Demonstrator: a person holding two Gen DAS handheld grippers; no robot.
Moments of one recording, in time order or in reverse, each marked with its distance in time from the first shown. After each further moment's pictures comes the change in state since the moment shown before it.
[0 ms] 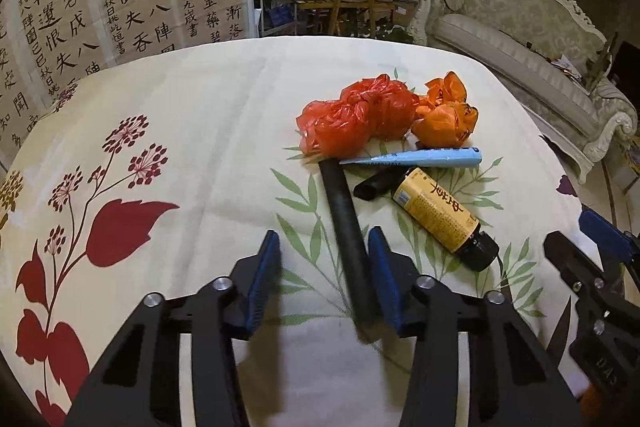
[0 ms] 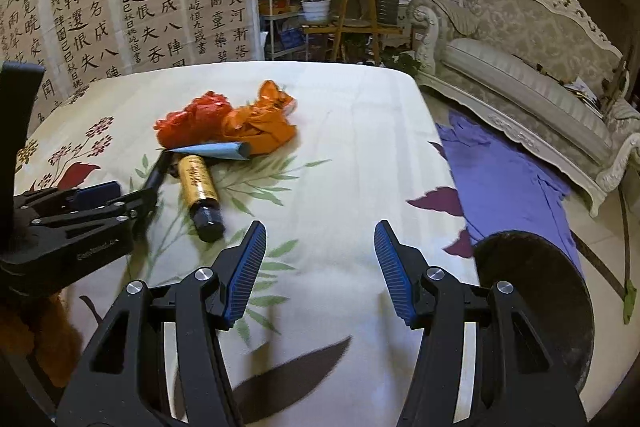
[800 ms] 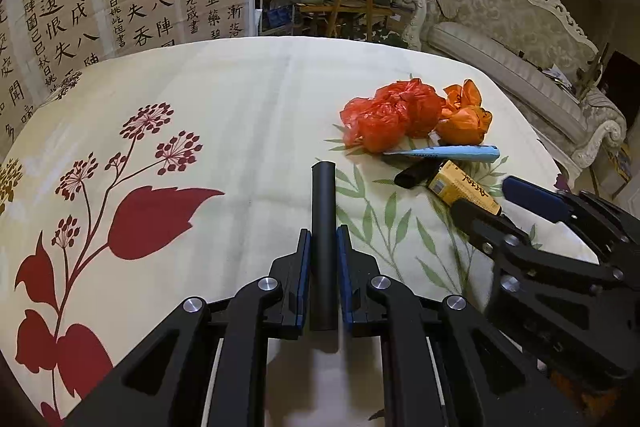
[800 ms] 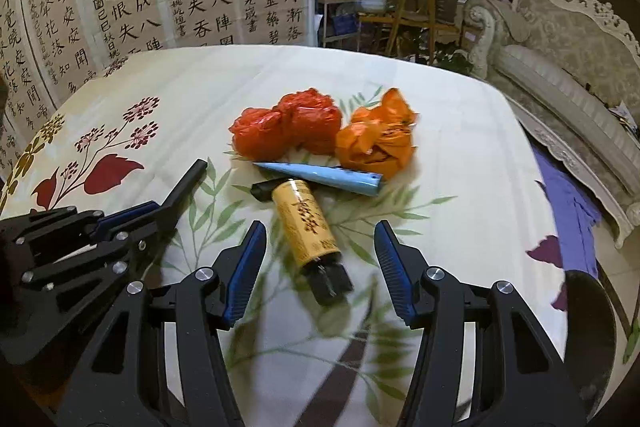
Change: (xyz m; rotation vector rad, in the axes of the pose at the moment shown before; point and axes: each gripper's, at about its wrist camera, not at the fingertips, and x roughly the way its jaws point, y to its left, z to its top) left arm -0.012 0.035 -0.011 -0.022 -0.013 -0.055; right arm 0.038 0.066 0.025 -0.103 0.077 0.124
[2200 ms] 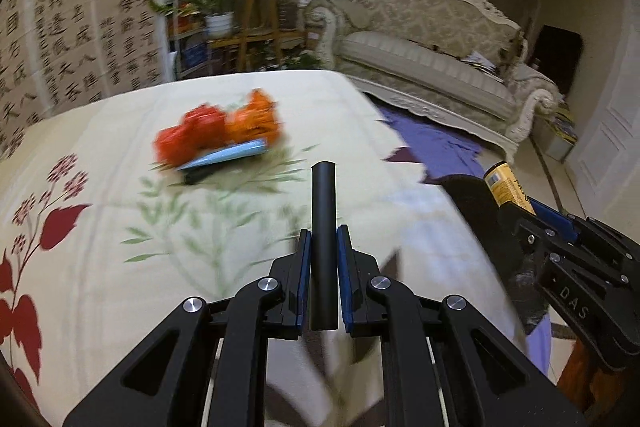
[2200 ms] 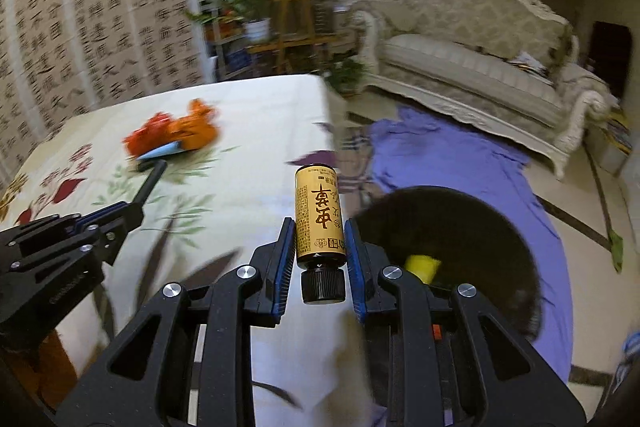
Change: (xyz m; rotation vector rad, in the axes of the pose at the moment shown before) left arm -0.049 -0.136 -0.029 0.191 -0.098 -0.208; right arm -0.136 -0.121 -0.104 0.286 -0.143 -0.292
